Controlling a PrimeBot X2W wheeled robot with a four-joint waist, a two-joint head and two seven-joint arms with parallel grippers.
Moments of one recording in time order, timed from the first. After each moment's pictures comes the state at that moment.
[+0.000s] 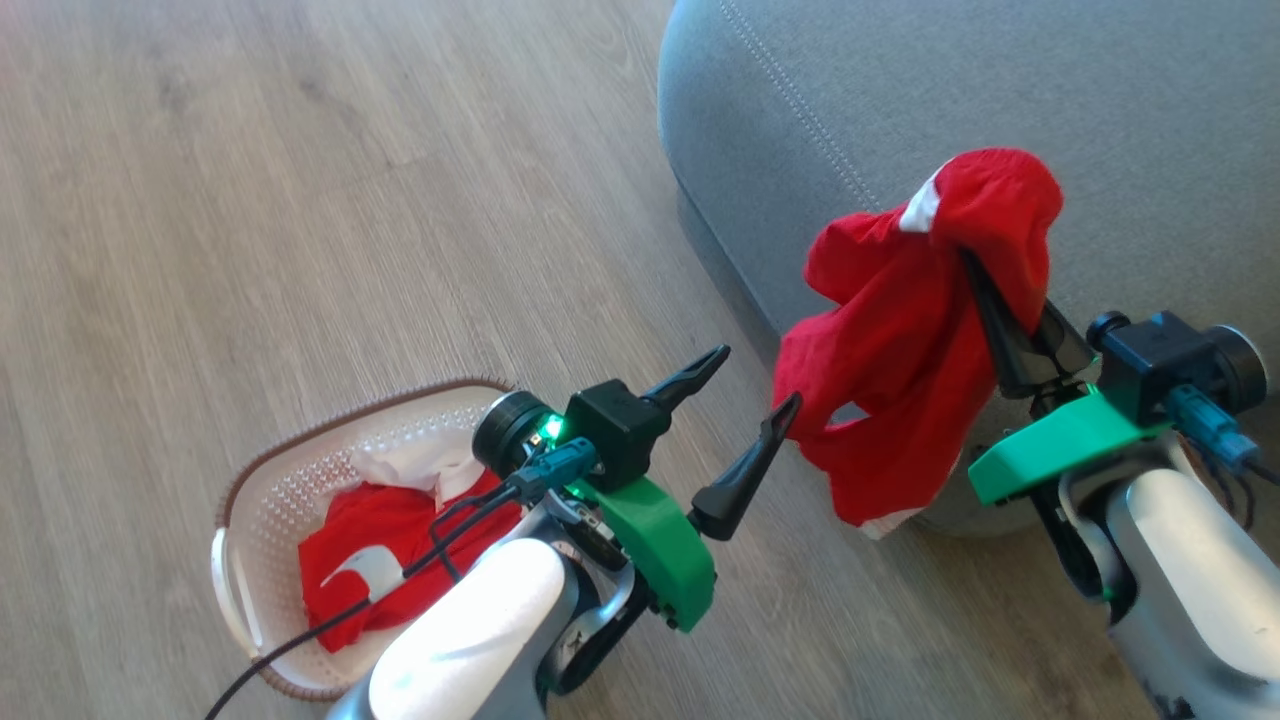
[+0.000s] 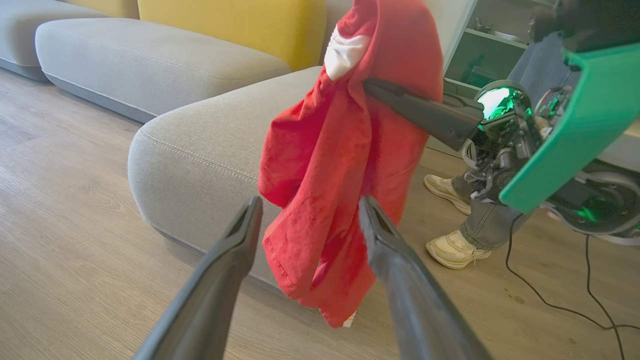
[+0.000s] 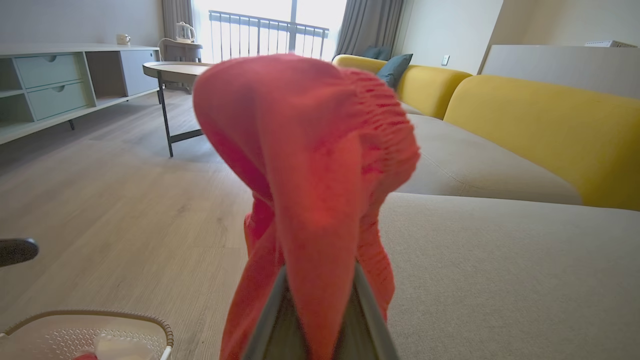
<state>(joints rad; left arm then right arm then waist) -0.39 0.08 -0.78 0.15 -0.44 -0.06 -0.05 -0.34 -0.35 0.37 0.13 0.36 0.12 -0.26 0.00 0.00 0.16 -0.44</state>
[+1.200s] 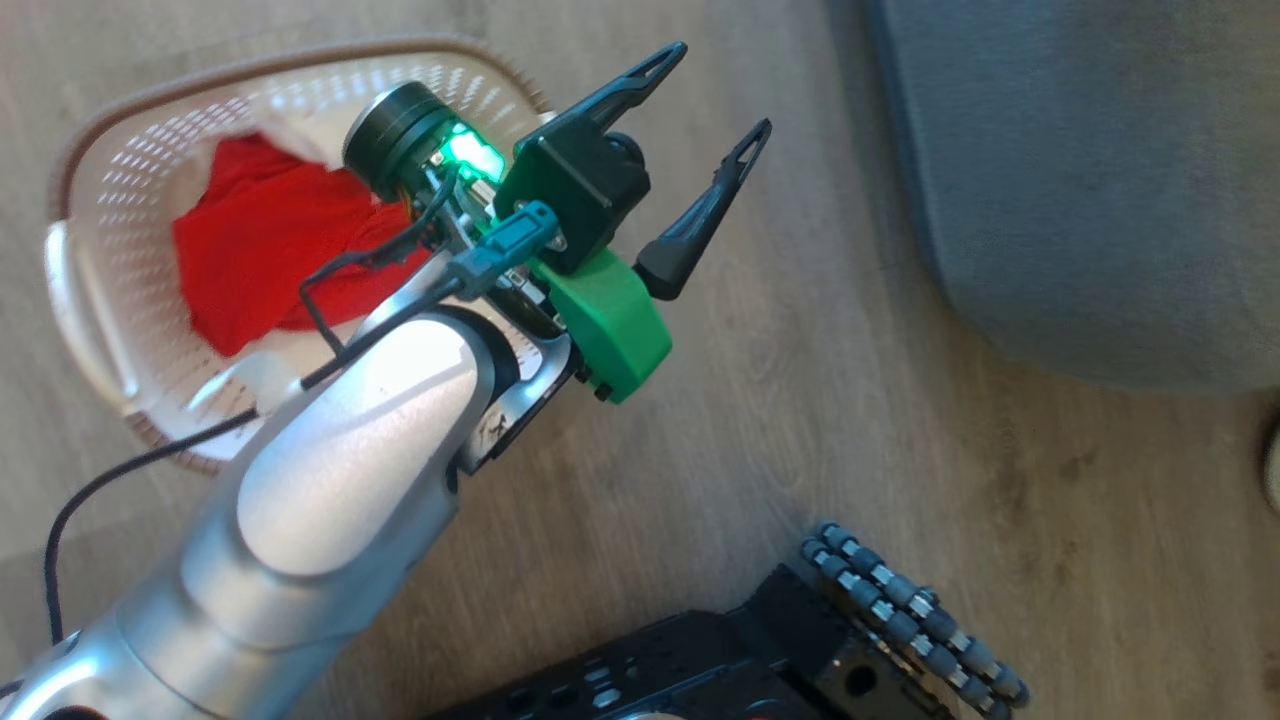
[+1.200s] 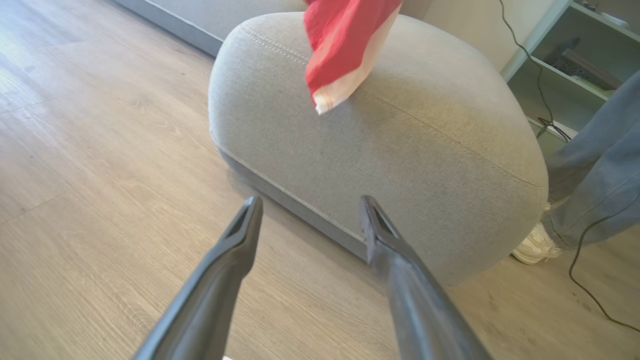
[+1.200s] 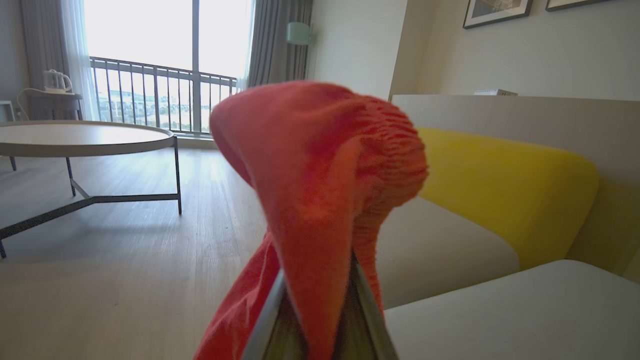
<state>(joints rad) -0.76 0.21 -0.74 0.02 -0.33 -0.06 0.12 -1.23 -0.47 -0.02 0.45 0.54 0.12 -0.22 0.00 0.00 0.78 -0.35</state>
